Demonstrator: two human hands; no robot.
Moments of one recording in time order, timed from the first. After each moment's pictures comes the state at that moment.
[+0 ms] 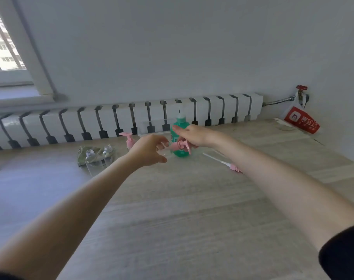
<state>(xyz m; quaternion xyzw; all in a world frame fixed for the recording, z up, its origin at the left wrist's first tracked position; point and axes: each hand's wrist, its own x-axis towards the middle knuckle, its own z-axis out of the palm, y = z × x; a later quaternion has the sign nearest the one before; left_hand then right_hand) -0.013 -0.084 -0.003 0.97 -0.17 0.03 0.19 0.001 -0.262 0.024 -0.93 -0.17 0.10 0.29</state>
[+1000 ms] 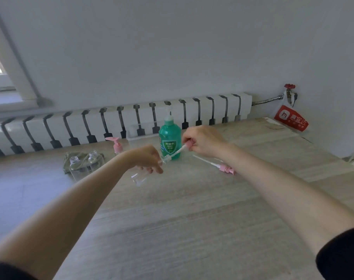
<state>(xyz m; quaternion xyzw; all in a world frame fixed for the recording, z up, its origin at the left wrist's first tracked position) 0.009 -0.108 -0.008 0.95 -0.13 -0.21 0.17 0.011 -0.322 -0.007 -0.95 -0.26 -0.16 0.10</state>
